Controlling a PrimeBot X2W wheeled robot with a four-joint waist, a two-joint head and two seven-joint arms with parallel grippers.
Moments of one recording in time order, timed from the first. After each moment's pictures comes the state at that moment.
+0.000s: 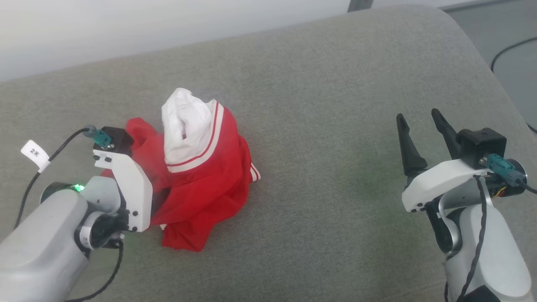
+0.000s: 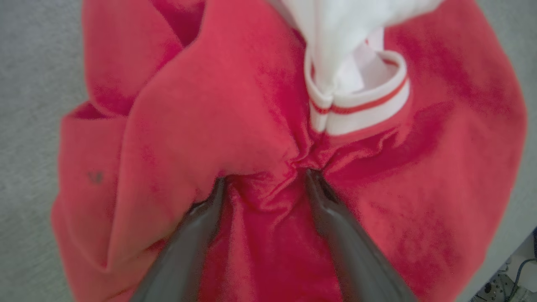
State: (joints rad) left arm -0.62 0.63 -0.69 0.38 -0.98 0.08 0.59; right arm -0.37 -0.05 -0.04 0.27 0.11 0.13 -0.05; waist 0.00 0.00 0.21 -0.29
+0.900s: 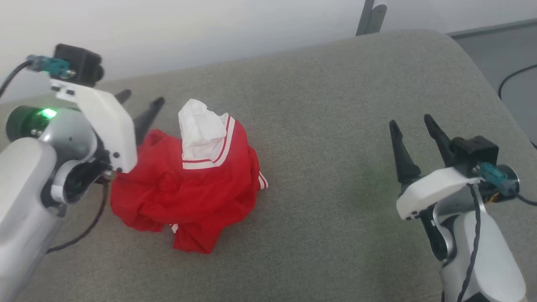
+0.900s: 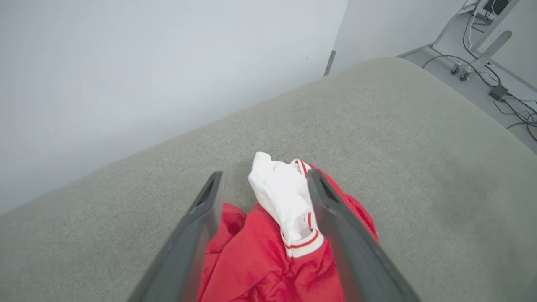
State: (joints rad) left arm -0.76 0.70 -0.59 0.14 -0.94 0.12 0.49; right arm -0.36 -0.05 -0.01 0.27 0.12 0.13 -0.08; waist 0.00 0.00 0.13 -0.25
